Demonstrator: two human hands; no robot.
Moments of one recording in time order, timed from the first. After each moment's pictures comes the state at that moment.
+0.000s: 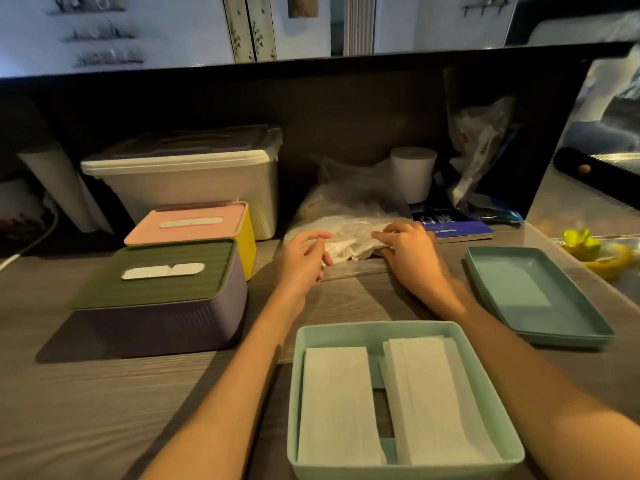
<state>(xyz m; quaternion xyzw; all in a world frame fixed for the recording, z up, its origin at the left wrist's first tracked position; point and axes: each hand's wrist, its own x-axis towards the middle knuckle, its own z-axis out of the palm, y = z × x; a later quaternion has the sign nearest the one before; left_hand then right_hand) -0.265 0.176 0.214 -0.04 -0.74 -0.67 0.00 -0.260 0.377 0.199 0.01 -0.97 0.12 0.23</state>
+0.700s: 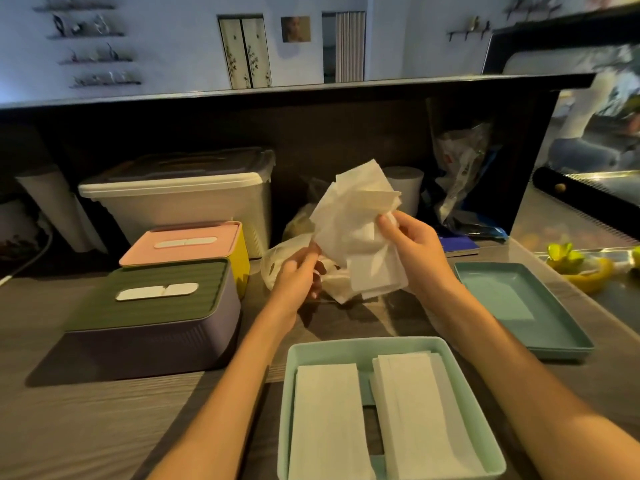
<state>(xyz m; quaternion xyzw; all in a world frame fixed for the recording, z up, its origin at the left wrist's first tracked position) -0.254 0.181 0.228 -0.04 -0.71 -0.70 -0.03 -0.209 0.358 0.258 0.04 -0.72 0.67 0.20</state>
